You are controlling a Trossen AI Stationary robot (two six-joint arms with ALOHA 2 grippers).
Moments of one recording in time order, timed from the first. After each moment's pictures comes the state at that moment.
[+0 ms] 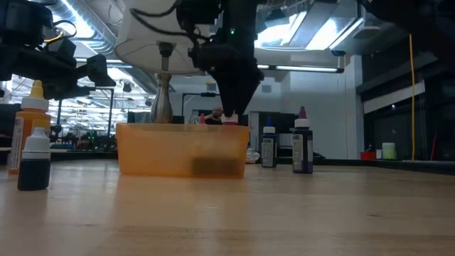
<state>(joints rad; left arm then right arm) 0.59 0.08 0.01 0.08 -0.74 -0.27 -0.01 2.31 2.20 -1.38 0.14 0.36</state>
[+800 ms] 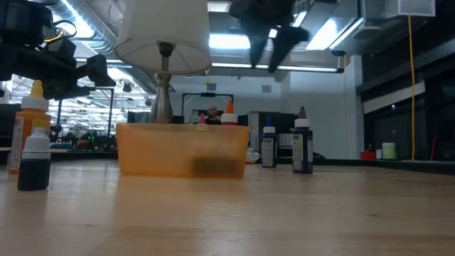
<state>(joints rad) 0.59 0.08 0.01 0.08 -0.74 -0.27 -0.01 1.92 1.91 -1.32 0.32 0.79</state>
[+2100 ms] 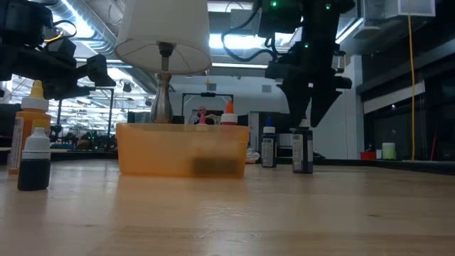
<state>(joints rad) 0.59 0.08 0.01 0.08 -0.74 -0.27 -0.01 1.74 1.28 -0.99 0.26 0.91</state>
